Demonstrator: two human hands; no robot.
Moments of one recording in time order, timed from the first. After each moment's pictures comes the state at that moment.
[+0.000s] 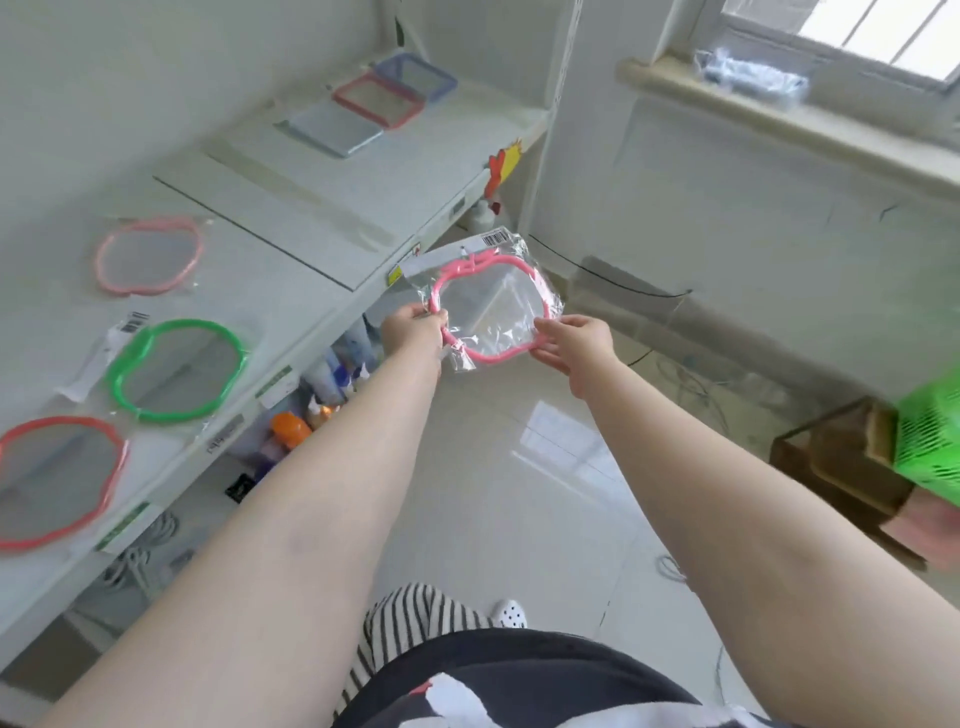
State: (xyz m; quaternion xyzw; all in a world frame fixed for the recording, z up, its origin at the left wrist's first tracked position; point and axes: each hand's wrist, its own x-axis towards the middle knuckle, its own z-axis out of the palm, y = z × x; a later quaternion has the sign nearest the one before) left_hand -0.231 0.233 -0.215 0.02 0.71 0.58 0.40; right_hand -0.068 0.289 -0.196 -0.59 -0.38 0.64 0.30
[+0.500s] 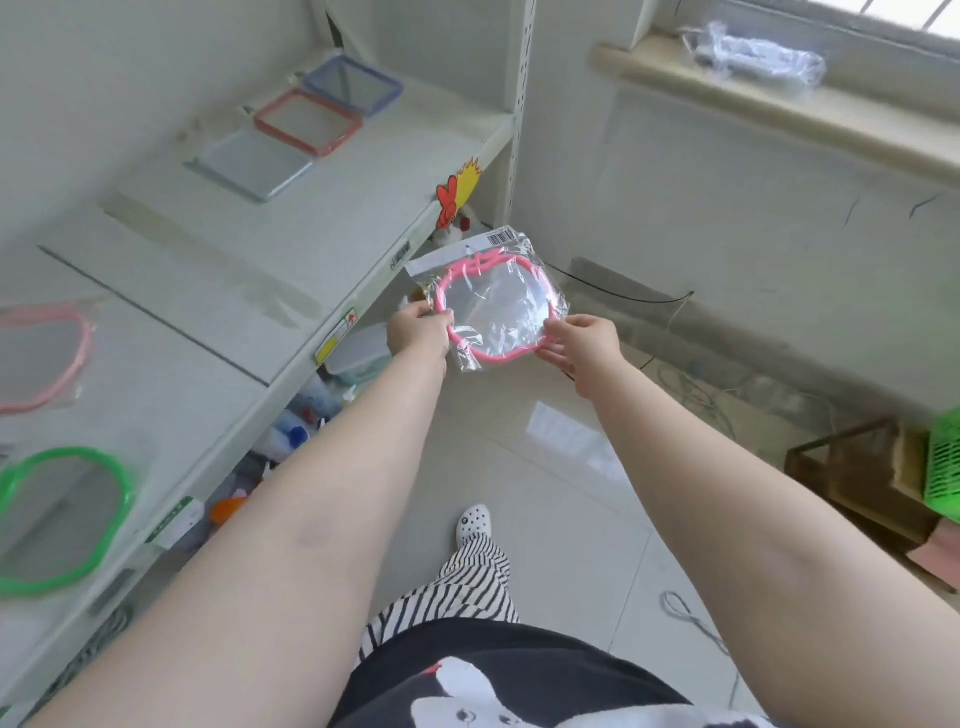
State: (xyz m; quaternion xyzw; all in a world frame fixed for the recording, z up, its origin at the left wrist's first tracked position) left_hand -0.225 0.436 -0.245 0.05 0.76 0.53 0.37; right_hand -0.056 0.482 -0.227 -0.61 -0.36 0.64 0.29
